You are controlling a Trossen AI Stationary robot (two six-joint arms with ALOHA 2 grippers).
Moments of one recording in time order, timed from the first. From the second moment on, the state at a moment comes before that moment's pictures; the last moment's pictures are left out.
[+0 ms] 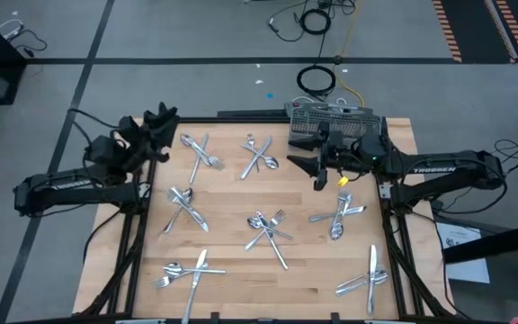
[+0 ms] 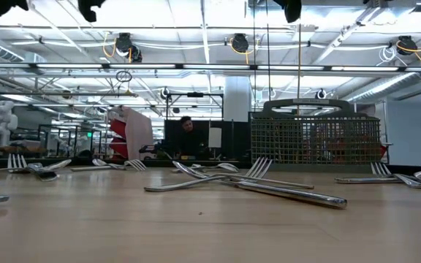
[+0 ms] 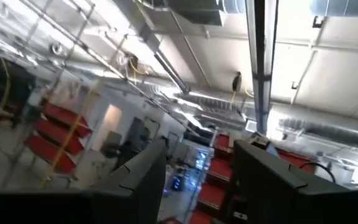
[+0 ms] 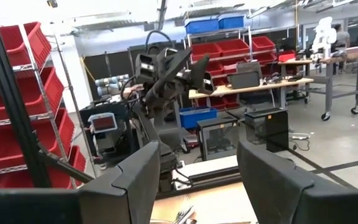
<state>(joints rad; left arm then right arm) 0.28 0.63 0.51 0.67 -0.24 -0.27 -0.08 1.09 0.83 0.41 0.05 0.17</state>
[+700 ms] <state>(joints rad) 0.20 1.10 1.06 -0.35 -0.09 -0.15 -0.08 1.16 0.83 0.48 -0.05 0.26</state>
